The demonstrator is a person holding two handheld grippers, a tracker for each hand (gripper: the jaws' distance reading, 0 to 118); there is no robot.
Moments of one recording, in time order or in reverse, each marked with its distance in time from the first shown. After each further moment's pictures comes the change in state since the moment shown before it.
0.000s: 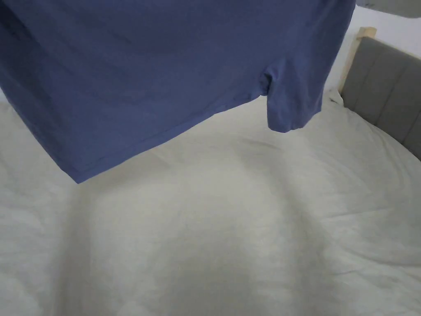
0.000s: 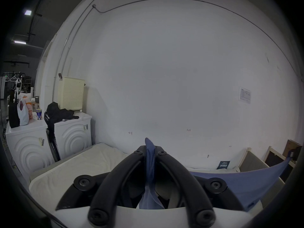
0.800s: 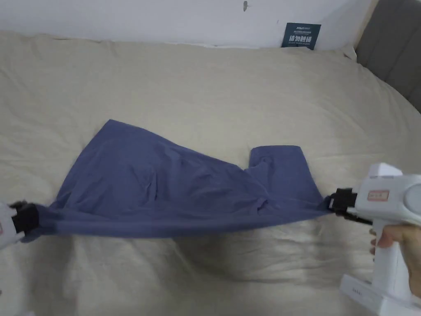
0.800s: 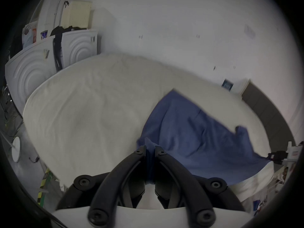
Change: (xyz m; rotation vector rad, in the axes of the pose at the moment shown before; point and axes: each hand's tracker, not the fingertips) left arm -0.135 -0.433 0.194 -0.677 -0.003 0.012; right arm 0.153 -0.463 0.065 -0.648 0.061 -0.088
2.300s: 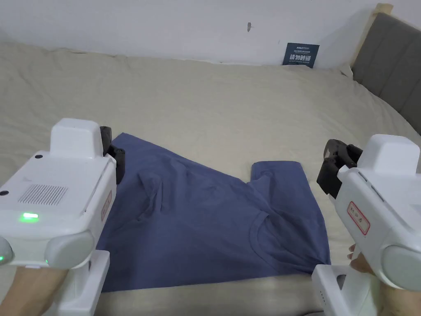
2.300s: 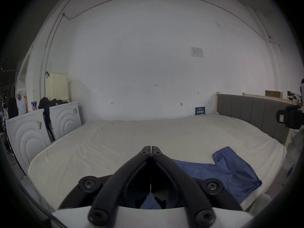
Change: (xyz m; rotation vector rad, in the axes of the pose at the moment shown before) left arm 0.116 -0.006 0.112 0.590 -0.117 -0.327; right arm -0.093 -0.060 0.150 0.719 0.034 0.294
